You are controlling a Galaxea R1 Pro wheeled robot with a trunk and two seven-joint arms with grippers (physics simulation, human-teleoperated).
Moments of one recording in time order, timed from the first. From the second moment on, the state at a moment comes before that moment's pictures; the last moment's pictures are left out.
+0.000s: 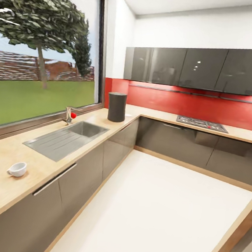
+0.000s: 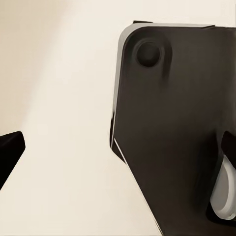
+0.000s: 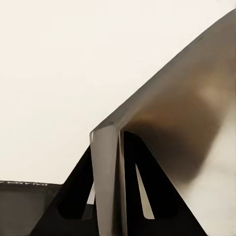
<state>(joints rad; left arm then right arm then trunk) 0.00 0.00 0.09 -0.02 0.00 -0.10 0.11 -0.02 0.03 0.10 -0.53 0.04 -0.04 -0.11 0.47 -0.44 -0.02</state>
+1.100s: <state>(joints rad) 0.00 0.00 0.09 -0.02 0.00 -0.10 0.11 -0.02 0.03 0.10 -0.52 0.04 -0.04 -0.11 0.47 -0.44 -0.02</state>
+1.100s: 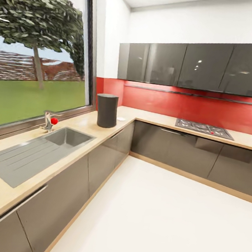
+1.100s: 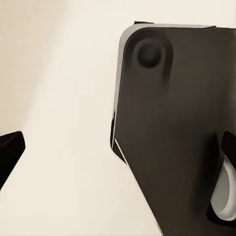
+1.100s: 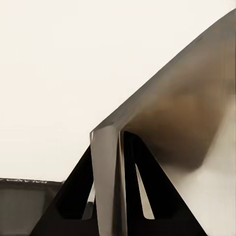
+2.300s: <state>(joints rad) 0.00 0.00 0.09 -0.02 0.00 -0.11 0.11 -0.02 0.03 0.10 -0.48 0.04 -0.04 -0.11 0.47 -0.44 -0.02</state>
